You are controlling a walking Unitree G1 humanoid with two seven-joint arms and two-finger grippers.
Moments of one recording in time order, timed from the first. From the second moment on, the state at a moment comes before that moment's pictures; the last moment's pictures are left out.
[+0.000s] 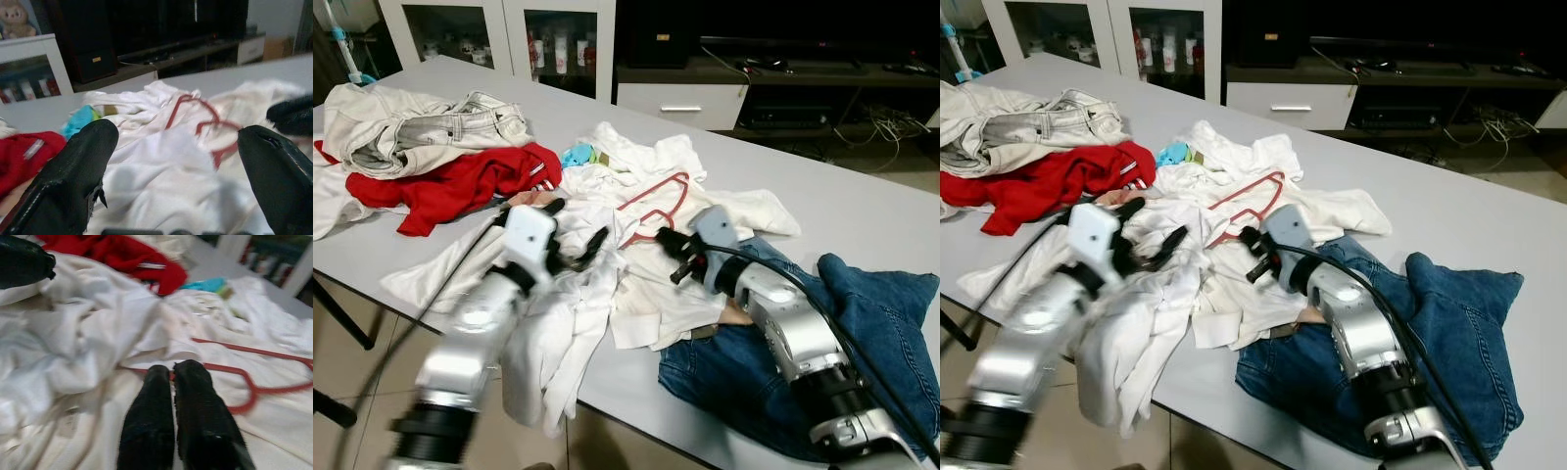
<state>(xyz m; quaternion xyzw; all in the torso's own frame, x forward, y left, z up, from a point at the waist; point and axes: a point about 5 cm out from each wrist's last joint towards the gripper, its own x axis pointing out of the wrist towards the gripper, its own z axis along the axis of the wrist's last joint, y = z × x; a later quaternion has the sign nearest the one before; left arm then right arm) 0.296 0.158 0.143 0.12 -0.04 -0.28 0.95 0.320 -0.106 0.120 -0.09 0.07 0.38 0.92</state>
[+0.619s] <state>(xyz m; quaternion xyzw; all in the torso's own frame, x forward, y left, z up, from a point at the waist) 0.260 0.167 0.131 0.21 0.00 -0.39 0.90 0.339 -0.108 0.115 -0.15 0.12 0.34 0.92</state>
